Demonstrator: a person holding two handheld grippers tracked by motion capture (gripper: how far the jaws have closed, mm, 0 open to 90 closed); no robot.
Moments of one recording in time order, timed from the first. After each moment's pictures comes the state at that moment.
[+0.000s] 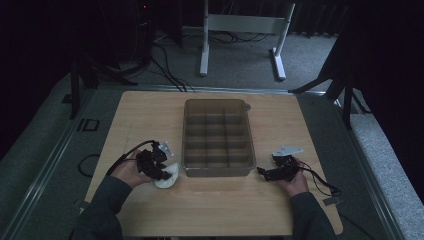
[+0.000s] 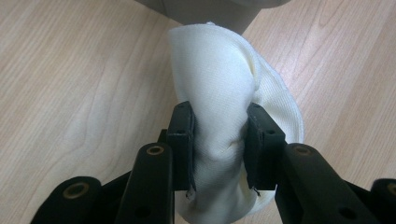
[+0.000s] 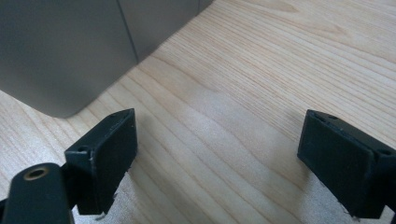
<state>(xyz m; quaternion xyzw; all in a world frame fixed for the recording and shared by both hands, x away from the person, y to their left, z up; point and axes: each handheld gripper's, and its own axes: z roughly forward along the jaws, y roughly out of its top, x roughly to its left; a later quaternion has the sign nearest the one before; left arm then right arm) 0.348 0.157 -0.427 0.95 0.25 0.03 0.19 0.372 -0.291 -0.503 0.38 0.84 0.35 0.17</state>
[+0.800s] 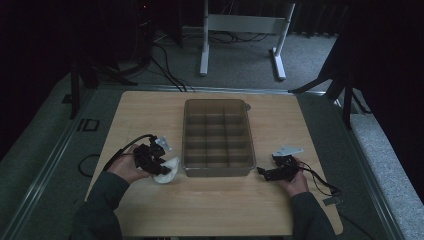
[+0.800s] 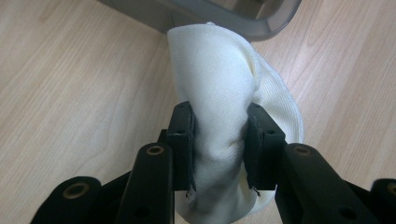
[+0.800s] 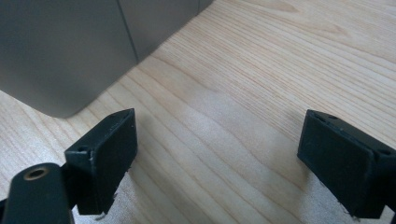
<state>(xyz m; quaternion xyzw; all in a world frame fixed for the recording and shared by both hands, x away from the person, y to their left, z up) 0.351 0.160 -0.404 0.95 0.24 0.04 0.21 0.372 -0.291 -0.503 0.38 0.84 0.35 0.17</state>
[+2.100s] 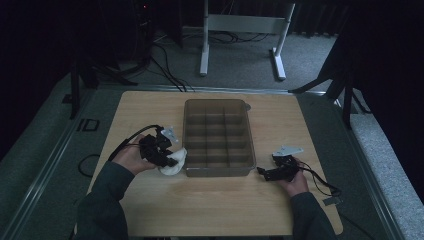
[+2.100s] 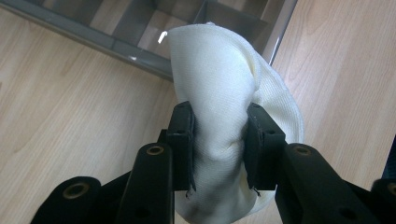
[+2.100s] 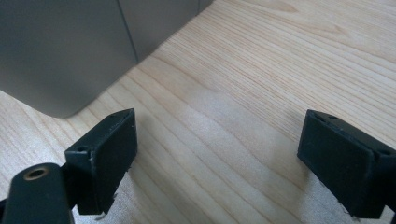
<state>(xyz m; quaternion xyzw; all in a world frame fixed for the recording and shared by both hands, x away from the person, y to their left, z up) 0.360 0.140 -0.374 0.95 0.21 0.05 0.22 0.372 -0.291 -0.503 0.38 0.84 0.35 0.17</state>
